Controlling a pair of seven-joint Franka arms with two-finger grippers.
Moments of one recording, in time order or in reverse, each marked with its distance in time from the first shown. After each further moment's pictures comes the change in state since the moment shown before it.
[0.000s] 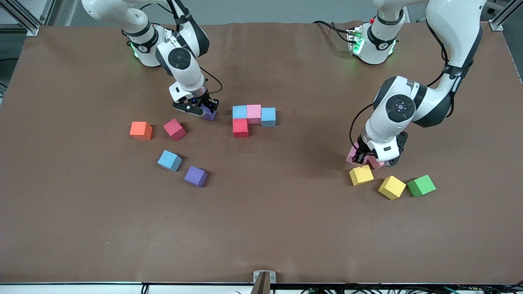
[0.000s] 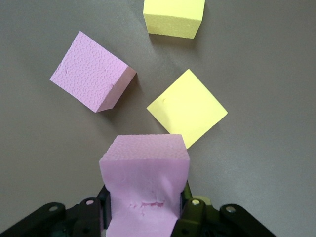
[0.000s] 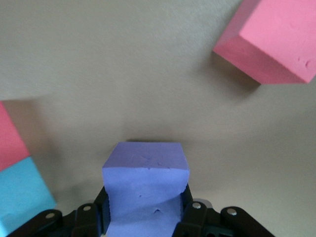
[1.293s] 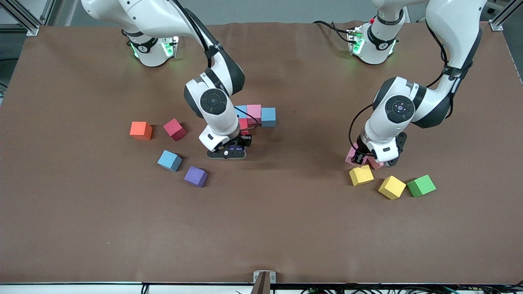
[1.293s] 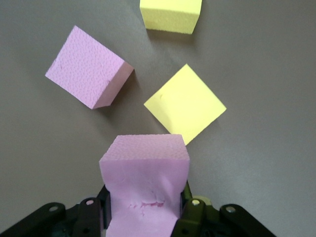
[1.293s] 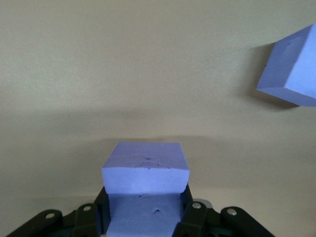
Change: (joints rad) left arm -0.007 0.017 -0.002 0.009 0.000 0.000 0.000; right arm -0.043 0.445 -0.004 0.818 -0.001 -0.314 -0.322
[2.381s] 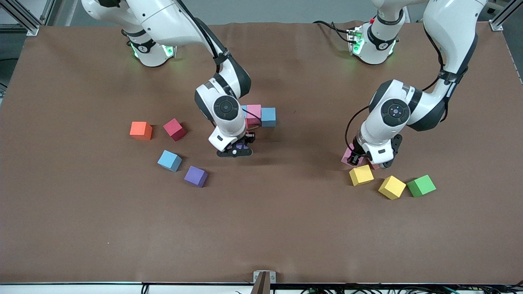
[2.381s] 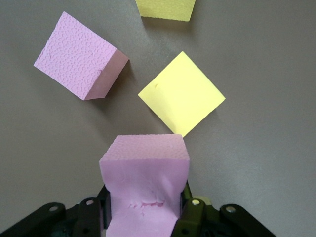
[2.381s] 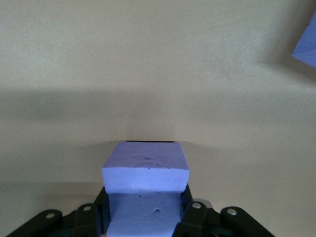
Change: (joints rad) left arm -0.010 0.027 0.000 0.016 0.000 0.000 -0.001; right arm 0.035 0.054 0.008 -0.015 0.000 -0.009 -0.022
